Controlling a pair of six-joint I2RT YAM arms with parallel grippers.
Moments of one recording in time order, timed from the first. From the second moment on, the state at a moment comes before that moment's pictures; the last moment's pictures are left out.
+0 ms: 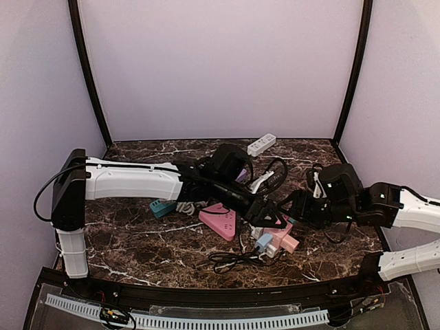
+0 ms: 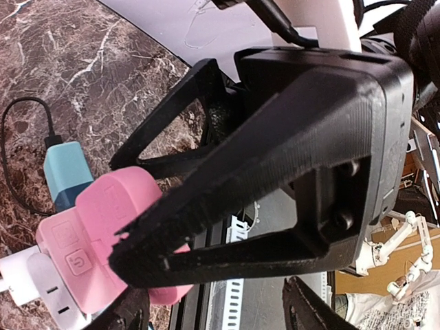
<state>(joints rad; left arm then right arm) -1.08 1.96 1.53 -0.18 0.72 -0.45 0.98 0.92 0.73 -0.51 0.13 1.09</state>
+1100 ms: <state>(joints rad) -1.03 1.78 1.51 -0.44 0.54 -0.26 0.98 1.02 0.81 -0.60 0.11 1.12</state>
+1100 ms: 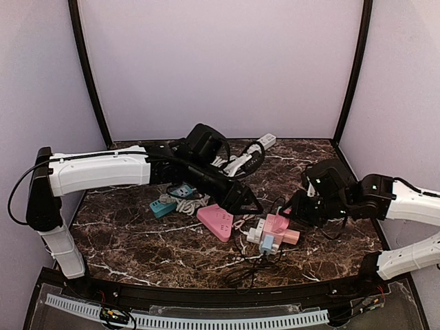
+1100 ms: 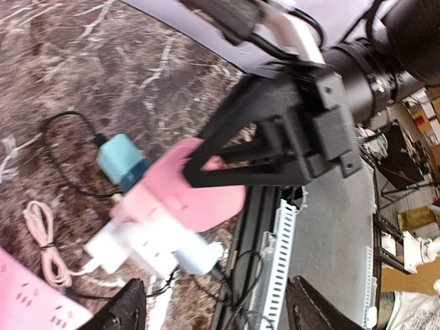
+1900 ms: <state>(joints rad) -0.92 1.79 1.39 -0.39 0.50 -0.33 0.99 1.41 1.24 -0.90 0.05 0.72</state>
